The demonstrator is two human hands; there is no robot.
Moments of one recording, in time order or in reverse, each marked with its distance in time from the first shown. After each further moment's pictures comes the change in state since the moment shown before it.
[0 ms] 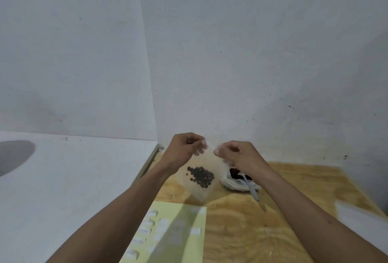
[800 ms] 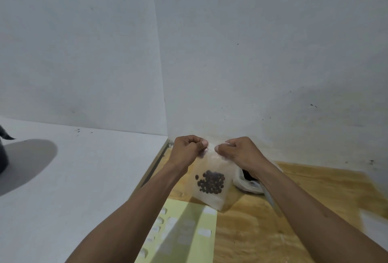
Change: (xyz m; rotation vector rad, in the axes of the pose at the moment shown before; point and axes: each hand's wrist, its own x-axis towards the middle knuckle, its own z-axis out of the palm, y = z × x) left_hand 0.004 -0.020 -0.005 -0.138 0.194 -0.169; right_hand 0.031 -0.004 0.030 -0.068 -0.065 0.036
